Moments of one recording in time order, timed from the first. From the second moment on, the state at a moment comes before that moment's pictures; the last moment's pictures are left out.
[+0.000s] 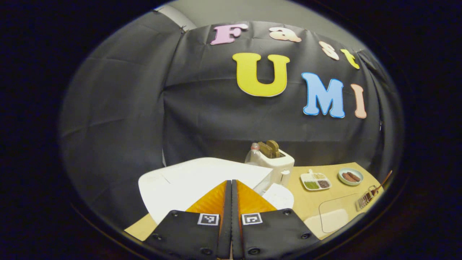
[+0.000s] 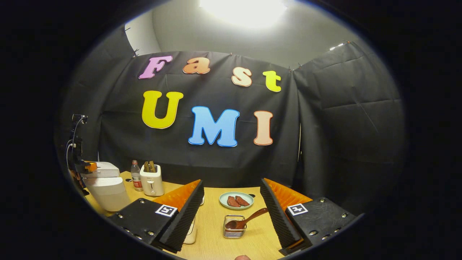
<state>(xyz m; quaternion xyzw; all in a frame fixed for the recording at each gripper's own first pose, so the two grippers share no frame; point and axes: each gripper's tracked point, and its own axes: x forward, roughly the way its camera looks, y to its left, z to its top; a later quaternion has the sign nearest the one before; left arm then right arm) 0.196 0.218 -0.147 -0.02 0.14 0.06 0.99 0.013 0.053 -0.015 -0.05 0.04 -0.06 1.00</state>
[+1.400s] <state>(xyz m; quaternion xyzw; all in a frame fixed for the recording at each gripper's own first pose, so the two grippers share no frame) 0.030 0.038 0.033 -0.01 -0.02 0.03 1.00 0.081 -0.046 -0.074 0.04 0.08 -0.01 1.00</state>
